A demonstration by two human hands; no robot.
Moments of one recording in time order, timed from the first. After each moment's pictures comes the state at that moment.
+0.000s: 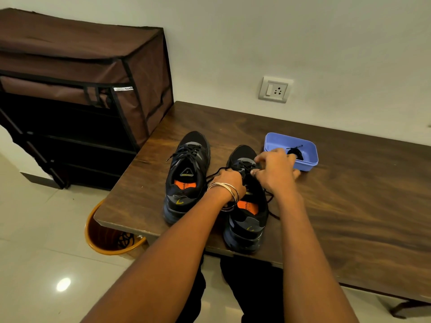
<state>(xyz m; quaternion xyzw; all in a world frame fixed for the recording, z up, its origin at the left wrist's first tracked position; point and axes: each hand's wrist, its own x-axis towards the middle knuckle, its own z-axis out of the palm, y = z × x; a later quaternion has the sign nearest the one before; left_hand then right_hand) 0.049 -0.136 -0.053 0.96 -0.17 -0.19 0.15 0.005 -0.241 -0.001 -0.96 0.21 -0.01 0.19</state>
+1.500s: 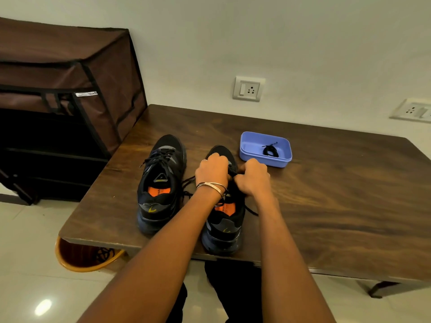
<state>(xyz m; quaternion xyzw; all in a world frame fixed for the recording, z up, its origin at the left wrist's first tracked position) 0.053 -0.167 -0.042 0.97 -0.18 0.02 0.14 0.003 -0.261 -0.019 -0.93 0.24 0.00 0.27</state>
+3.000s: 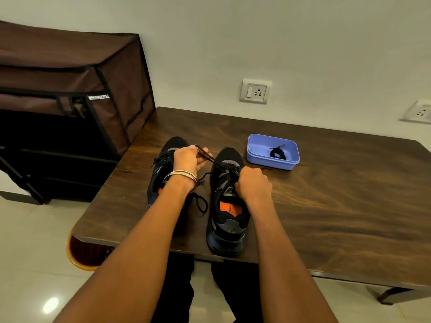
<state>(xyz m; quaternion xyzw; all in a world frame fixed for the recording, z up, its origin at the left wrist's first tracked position) 0.085 -0.113 -0.019 0.54 0.17 -0.11 0.81 0.000 -0.237 -0.017 -0.97 0.21 0.05 0.13</state>
